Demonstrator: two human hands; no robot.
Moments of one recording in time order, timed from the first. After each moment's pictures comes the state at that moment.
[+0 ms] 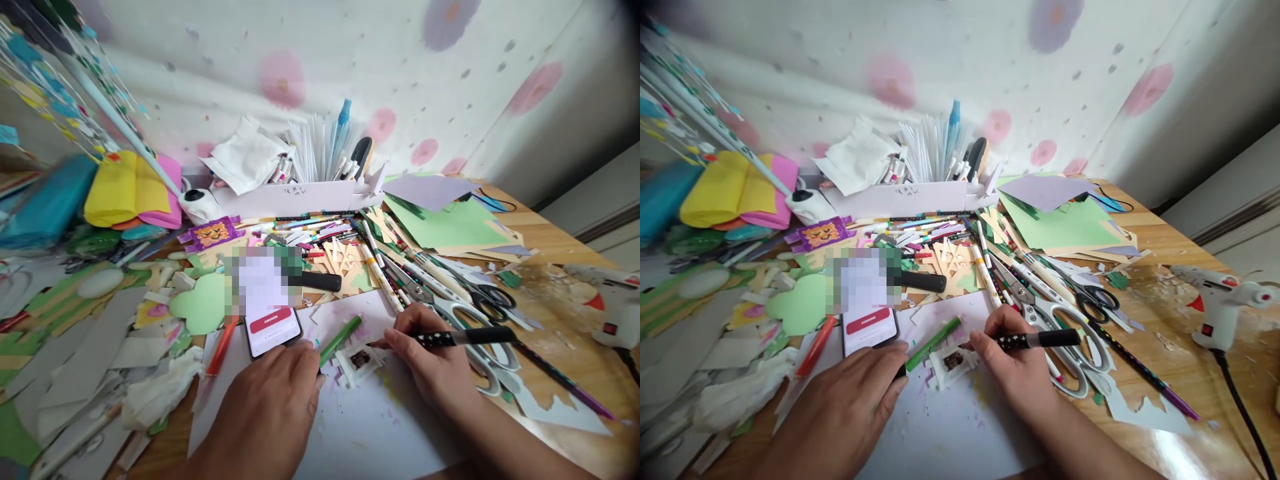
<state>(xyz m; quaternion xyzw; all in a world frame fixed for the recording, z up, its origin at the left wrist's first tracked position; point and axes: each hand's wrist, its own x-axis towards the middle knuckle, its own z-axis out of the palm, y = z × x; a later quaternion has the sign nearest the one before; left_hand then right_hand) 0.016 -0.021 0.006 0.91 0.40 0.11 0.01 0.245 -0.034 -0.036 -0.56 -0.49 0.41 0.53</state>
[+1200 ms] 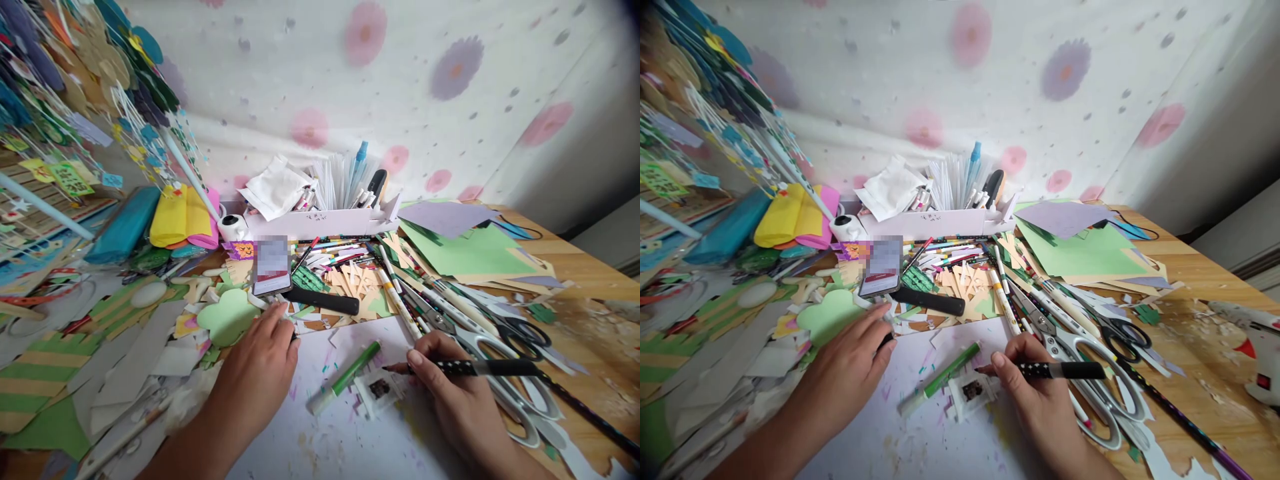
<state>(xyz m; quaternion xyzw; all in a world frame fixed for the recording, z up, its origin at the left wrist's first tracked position) -0.016 0.023 0.003 0.84 0.51 0.14 -0.07 0.236 -0.032 -0.029 -0.56 -0.47 0.39 0.55</state>
